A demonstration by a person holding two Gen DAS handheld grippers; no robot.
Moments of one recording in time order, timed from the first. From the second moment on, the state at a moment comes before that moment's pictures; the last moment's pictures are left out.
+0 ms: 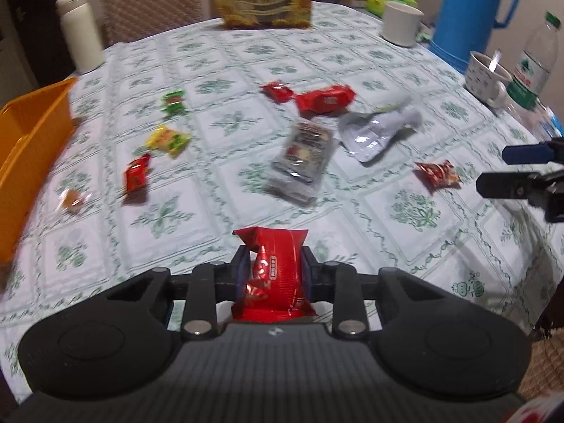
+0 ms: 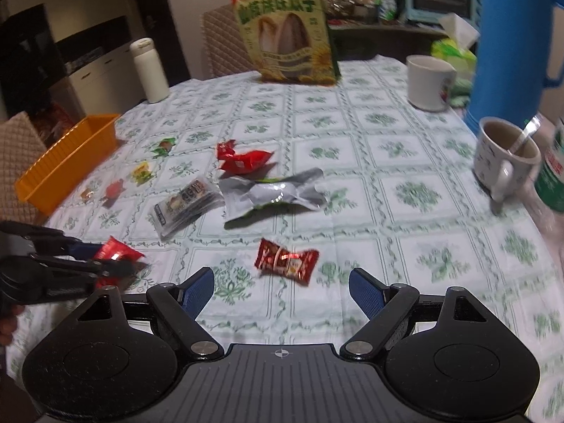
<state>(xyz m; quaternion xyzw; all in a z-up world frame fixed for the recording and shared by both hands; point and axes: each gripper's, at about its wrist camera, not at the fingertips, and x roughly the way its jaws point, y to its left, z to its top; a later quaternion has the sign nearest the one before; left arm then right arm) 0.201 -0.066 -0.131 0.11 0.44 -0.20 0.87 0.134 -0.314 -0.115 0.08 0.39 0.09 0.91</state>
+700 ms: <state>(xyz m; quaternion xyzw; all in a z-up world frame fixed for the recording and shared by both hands) 0.167 0.001 -0.103 0.05 0.45 -0.08 0.89 0.187 -0.315 -0.165 -0.09 0.39 0.23 0.89</state>
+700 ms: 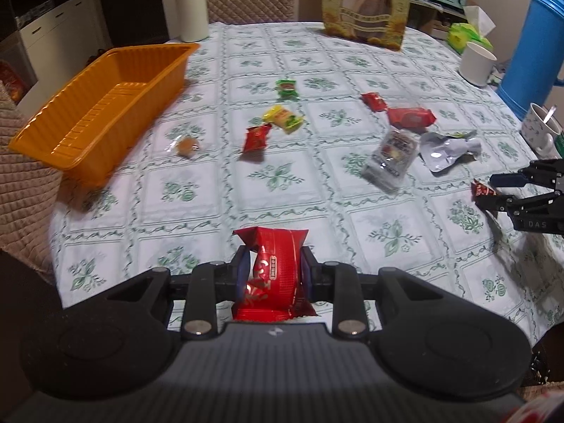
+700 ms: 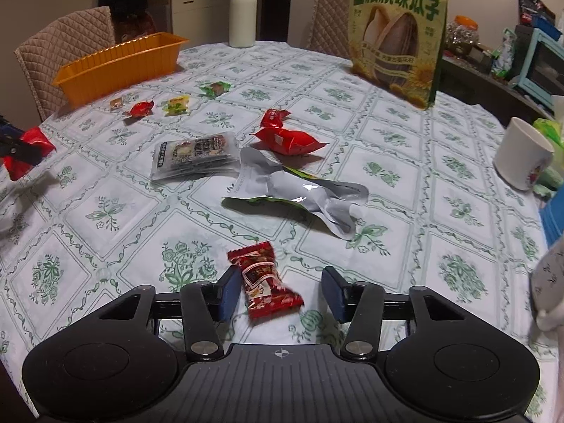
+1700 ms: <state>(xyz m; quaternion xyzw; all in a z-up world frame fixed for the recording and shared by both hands) 0.135 -0.007 -0.042 0.01 0.40 -0.05 0.92 0.144 -0.245 -0.060 0.01 0.39 0.29 0.87</state>
